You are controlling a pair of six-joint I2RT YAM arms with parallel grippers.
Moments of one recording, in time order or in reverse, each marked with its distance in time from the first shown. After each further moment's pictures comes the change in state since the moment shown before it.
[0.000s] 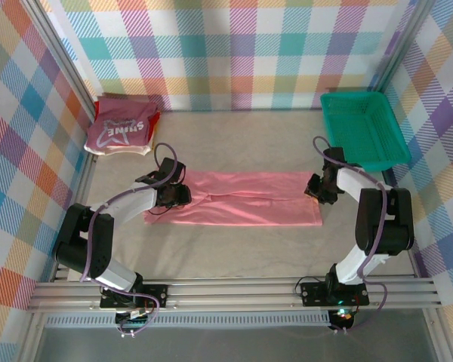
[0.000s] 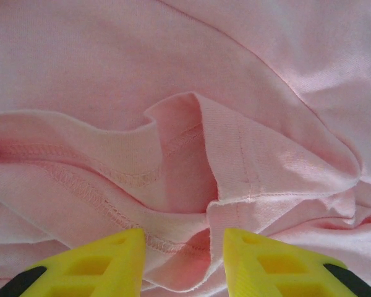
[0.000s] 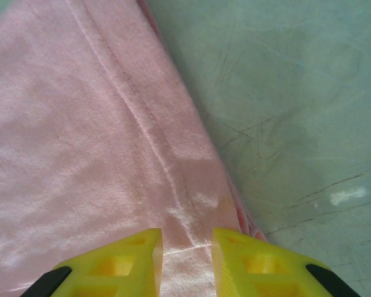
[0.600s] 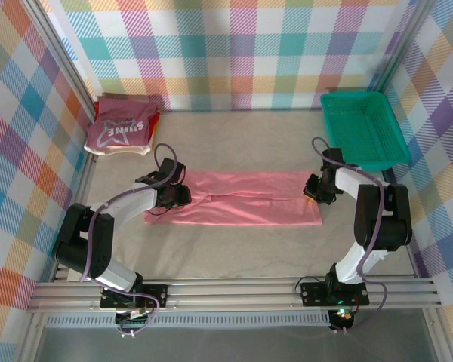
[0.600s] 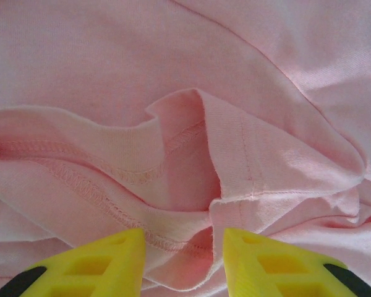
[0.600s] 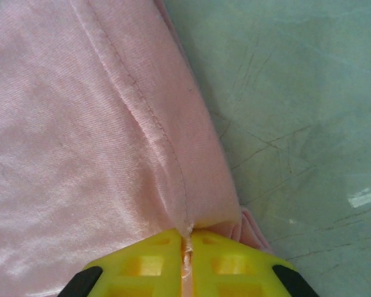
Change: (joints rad) left arm 0.000 0.000 -0.004 0.000 0.000 0.000; right arm 0.000 0.037 -0.004 0.044 -0.045 0.019
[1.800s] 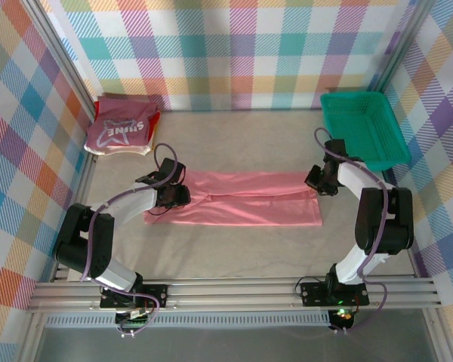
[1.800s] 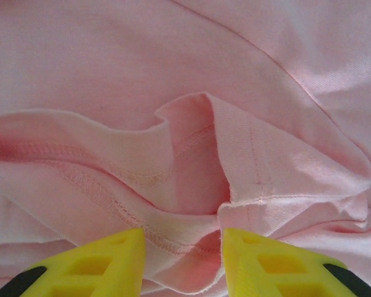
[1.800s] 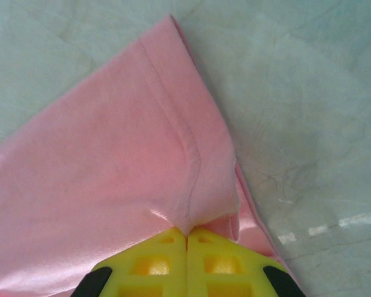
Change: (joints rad) left arm 0.000 0.001 0.000 -0.001 -0.019 0.000; right arm 0.001 -0.032 0.092 -0.045 0.055 -0.019
